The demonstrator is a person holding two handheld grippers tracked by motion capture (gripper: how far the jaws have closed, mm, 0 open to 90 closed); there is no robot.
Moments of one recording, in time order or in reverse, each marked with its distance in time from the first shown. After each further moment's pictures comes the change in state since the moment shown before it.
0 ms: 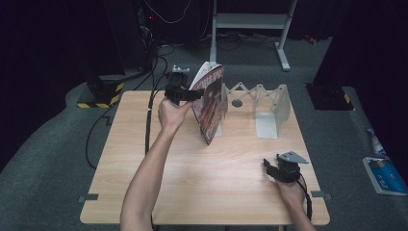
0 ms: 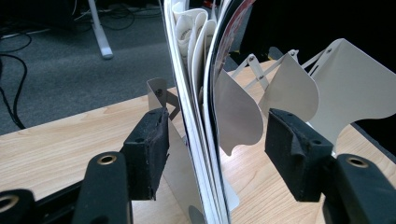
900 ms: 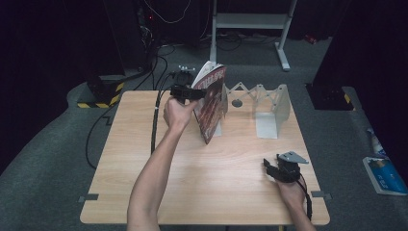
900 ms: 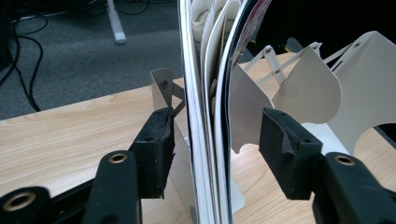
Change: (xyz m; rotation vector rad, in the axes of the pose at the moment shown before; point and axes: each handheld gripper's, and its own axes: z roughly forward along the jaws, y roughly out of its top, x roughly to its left) left arm -0.008 0.004 0.019 0.054 0.064 -0.033; right arm 0.000 0.000 0.000 -0.001 -0.001 -0.003
